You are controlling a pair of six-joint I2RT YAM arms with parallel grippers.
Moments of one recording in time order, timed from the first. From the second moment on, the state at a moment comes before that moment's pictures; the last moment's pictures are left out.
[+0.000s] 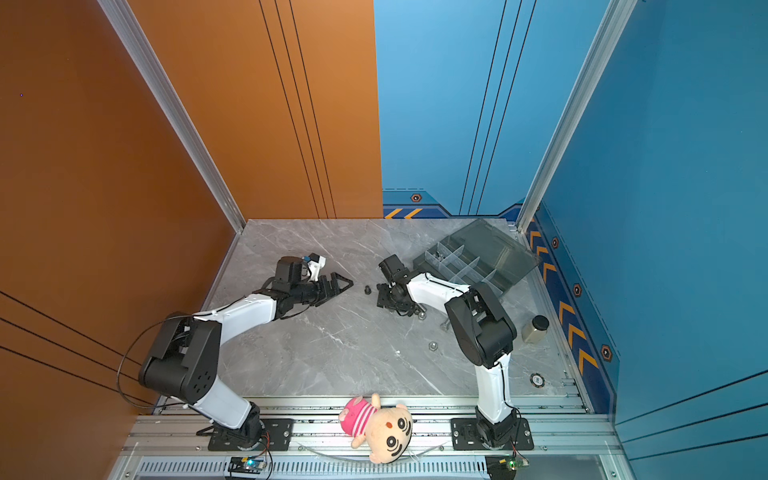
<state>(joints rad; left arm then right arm) -0.26 1.61 0.85 0.08 0.60 -0.67 0.59 1.97 1.32 -0.48 -0.10 0.70</state>
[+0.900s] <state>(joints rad) -0.24 1.61 0.85 0.08 0.60 -0.67 0.62 2.01 1.36 -0.53 -0.02 0.64</state>
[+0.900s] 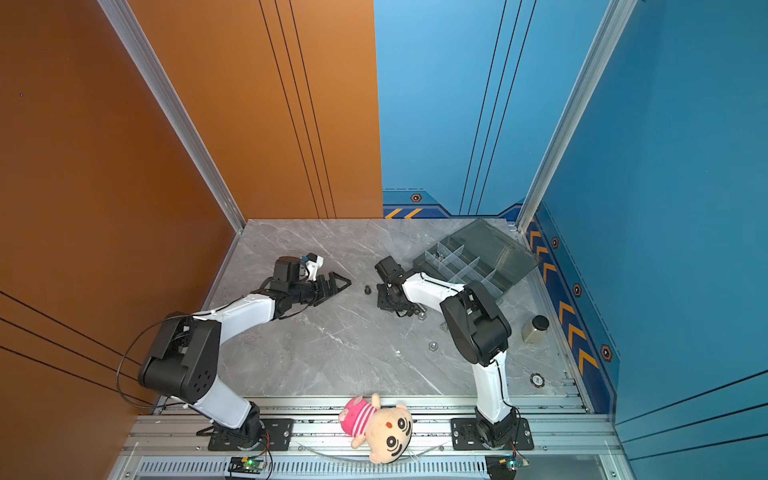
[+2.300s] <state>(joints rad) -0.26 1.61 0.84 0.09 0.60 -0.68 0.14 1.87 1.61 -0.55 -0.19 0.39</state>
